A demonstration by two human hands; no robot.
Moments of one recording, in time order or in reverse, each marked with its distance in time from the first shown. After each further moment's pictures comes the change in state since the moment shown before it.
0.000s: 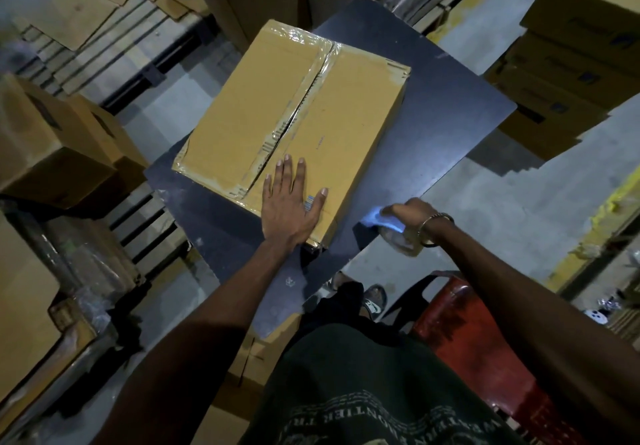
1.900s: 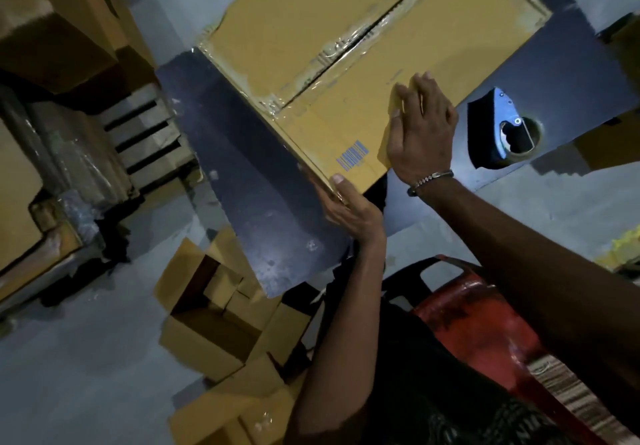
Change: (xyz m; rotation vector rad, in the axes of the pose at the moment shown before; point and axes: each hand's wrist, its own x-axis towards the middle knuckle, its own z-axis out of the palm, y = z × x) left_hand -0.033 0.071 0.058 -1.182 0.899 -0.895; right_hand 0.030 -0.127 0.090 -0.452 0.796 -0.886
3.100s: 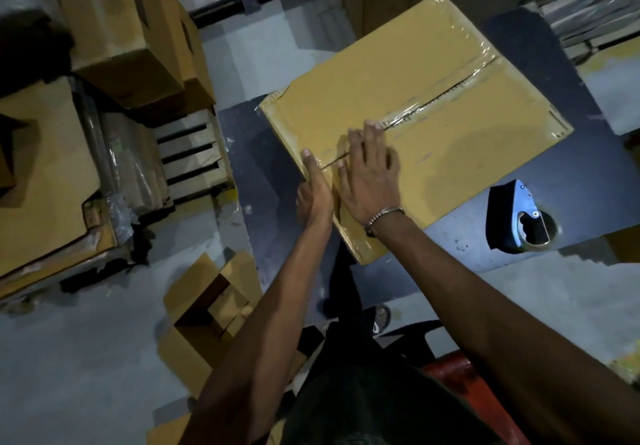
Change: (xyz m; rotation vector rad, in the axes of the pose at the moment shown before) left_hand 0.159 0.076 0.012 0.401 -0.177 -0.577; right_hand 0.047 -0.113 0.023 -0.037 -0.275 -0.218
